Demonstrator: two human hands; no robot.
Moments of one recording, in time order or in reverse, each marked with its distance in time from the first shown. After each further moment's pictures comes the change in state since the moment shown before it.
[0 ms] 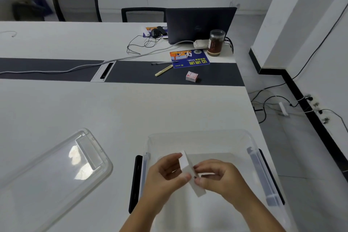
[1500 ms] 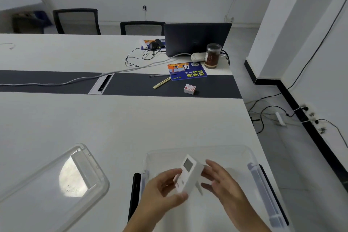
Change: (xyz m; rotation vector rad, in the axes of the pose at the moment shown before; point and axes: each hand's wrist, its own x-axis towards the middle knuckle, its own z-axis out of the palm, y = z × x) left_hand 0.012 0.006 -0.014 0.083 -0.113 -0.072; right_hand 0.005 0.011 -0.008 0.192 -0.046 -0.019
